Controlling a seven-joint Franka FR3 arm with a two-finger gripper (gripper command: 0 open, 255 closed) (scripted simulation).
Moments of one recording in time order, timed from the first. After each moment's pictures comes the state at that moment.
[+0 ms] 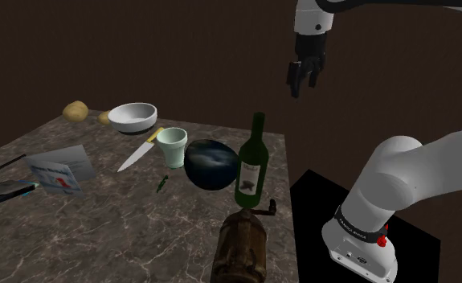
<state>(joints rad) -0.01 -0.78 0.02 -2.33 -0.12 1.48 0.07</state>
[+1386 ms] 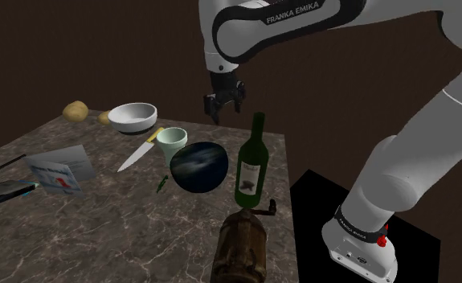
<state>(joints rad) 0.05 -0.23 0.28 -2.13 -0.06 1.83 0.40</state>
